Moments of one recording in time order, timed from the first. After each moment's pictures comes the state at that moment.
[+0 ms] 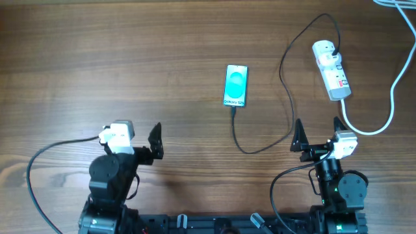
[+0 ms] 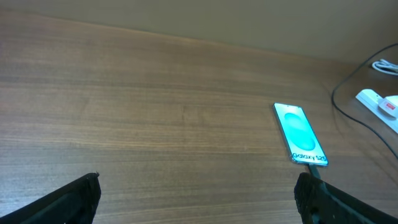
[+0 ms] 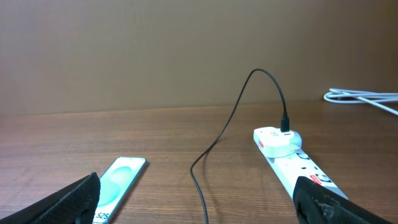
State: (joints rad) left arm -0.14 0.32 0.25 -0.25 0.05 -0.22; right arm 0.01 0.01 0.01 0.00 -0.07 0.09
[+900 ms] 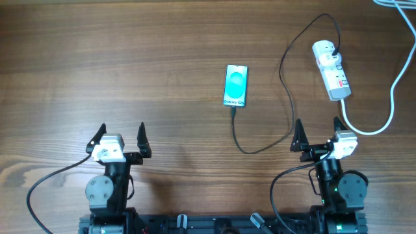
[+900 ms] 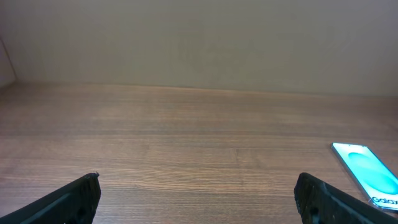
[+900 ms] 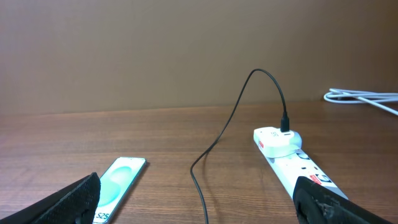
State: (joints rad) left arm 0.04 0.01 0.01 -0.07 0.04 -0.05; right arm 0.01 0.01 0.01 0.00 -0.07 0.09
